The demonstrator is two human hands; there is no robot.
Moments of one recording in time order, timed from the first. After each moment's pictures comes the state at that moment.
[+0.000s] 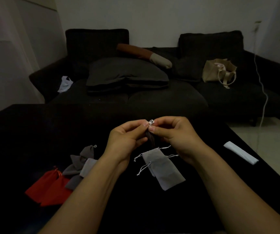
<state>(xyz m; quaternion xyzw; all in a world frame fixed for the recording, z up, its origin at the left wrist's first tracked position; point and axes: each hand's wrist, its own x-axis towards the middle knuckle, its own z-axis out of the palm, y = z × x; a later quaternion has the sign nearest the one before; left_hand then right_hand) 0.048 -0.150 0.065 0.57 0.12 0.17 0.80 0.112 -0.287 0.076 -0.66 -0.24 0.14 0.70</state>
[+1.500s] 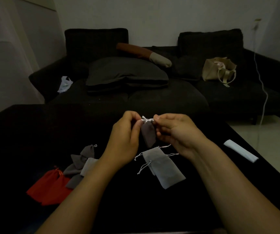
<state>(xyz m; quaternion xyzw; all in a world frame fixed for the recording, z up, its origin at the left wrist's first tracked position) 0.046 -0.135 0.059 0.84 -0.04 0.35 0.41 0.112 -0.280 0.085 -0.63 -0.14 0.21 0.74</state>
